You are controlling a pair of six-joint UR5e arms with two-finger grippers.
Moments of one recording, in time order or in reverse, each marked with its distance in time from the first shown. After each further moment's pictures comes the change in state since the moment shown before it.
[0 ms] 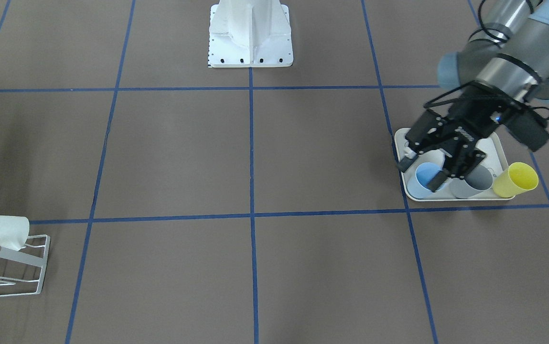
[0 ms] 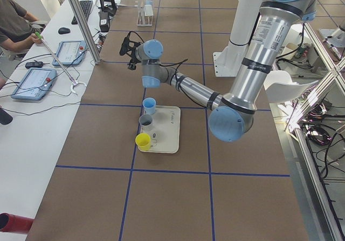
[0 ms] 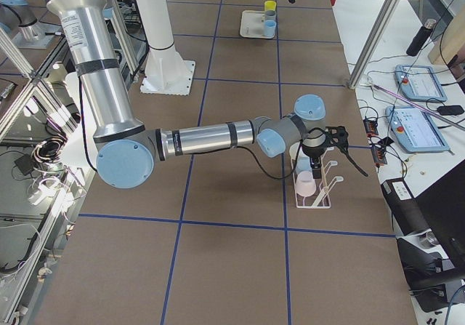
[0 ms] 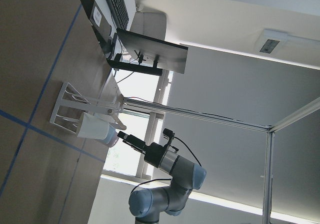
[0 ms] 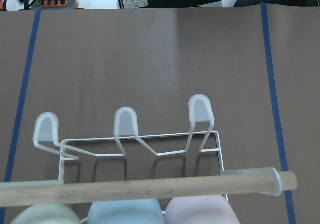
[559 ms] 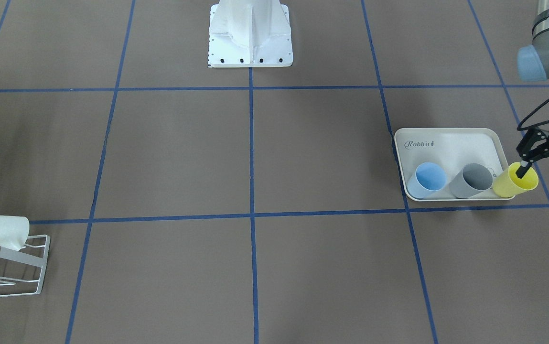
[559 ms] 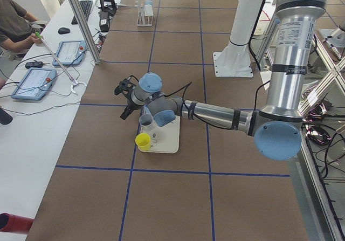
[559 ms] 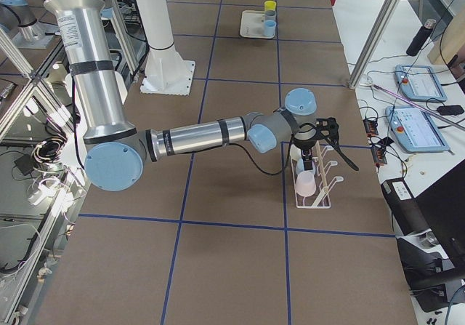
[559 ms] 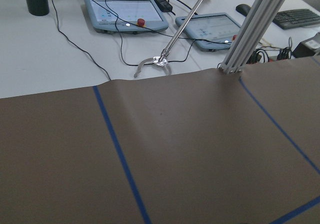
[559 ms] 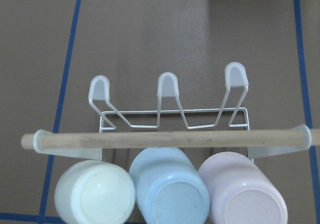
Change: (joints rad) left arm -0.182 0.201 0.016 0.366 -0.085 0.691; right arm 0.003 -0.084 0.129 -0.013 0.084 -0.007
